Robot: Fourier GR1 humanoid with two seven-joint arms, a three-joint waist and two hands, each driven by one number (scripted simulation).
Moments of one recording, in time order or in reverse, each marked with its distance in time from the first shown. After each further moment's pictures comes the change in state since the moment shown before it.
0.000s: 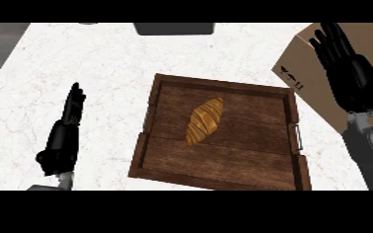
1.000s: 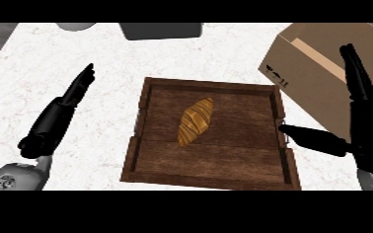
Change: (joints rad) left arm -0.137 0.194 -0.037 -0.042 0.033 -0.305 0.061; right arm 0.166 -0.260 0.320 -0.482 0.868 -0.388 0.611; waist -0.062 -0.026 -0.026
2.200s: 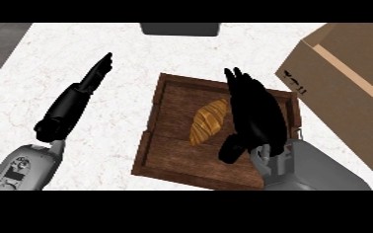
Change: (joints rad) left arm -0.122 -0.036 -0.027 0.043 -0.003 -0.072 0.031; right arm -0.430 0.361 0.311 0.200 0.010 0.632 0.577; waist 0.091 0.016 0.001
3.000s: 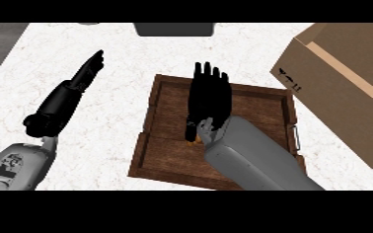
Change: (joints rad) left arm 0.000 0.011 0.049 0.028 0.010 -0.027 -0.010; right arm -0.129 0.321 -0.071 0.390 0.173 0.072 0.001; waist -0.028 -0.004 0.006
